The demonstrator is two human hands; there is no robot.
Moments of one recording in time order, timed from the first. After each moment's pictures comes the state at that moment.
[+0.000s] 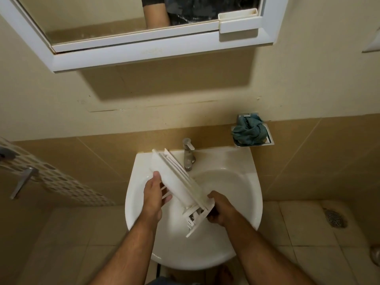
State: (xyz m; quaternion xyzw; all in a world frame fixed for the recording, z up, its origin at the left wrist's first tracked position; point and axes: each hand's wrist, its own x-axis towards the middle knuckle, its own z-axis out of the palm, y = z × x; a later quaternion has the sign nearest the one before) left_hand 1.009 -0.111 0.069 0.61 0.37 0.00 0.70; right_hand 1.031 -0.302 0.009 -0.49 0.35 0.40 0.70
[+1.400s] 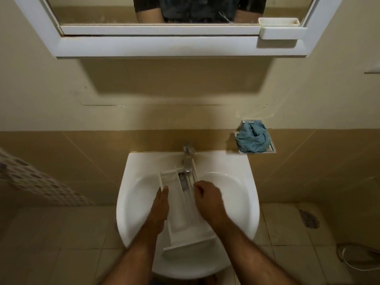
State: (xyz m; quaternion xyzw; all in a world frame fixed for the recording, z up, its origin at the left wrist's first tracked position) left_hand 1.009 -0.108 0.014 0.64 0.33 -0.13 0.68; right_hand 1.030 -0.264 0.055 -0.90 0.00 0.07 0.43
